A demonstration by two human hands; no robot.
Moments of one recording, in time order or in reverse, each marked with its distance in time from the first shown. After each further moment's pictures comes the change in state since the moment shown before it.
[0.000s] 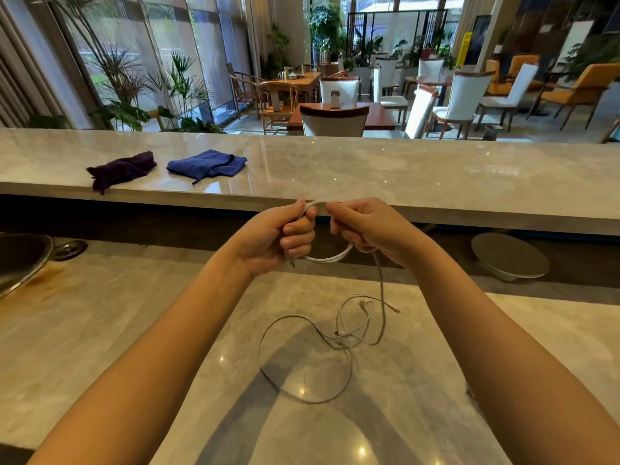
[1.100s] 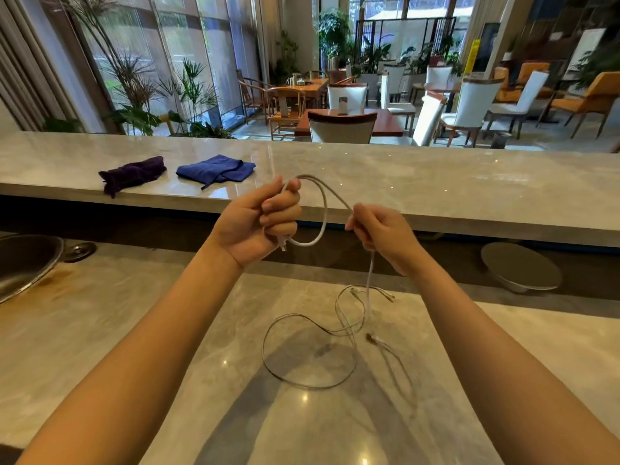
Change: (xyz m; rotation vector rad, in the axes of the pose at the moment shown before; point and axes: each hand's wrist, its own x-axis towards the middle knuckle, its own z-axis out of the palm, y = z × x) left_hand -0.004 0.030 -0.017 -0.417 -0.336 0.042; right_hand 0.020 0.037 -0.006 0.010 0.239 -0.165
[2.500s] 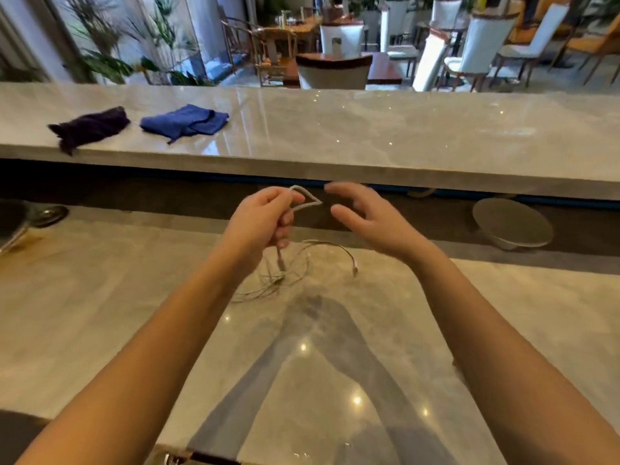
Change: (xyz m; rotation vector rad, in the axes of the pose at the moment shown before) left_hand 0.013 -0.081 0.010 0.970 0.963 0.072; right_hand -0.035 0.023 -0.015 -0.371 -0.166 0.025
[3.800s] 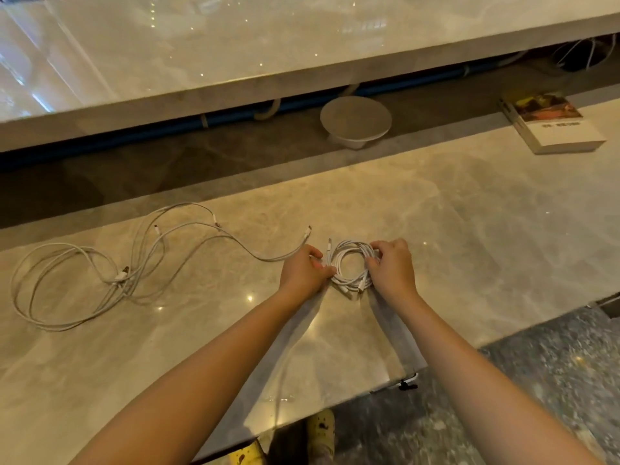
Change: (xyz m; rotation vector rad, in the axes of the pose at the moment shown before) left_hand -0.011 -0.187 0.256 0.577 -0.421 -0.185; right_hand -0.234 0.200 0.000 -0.214 0.587 0.950
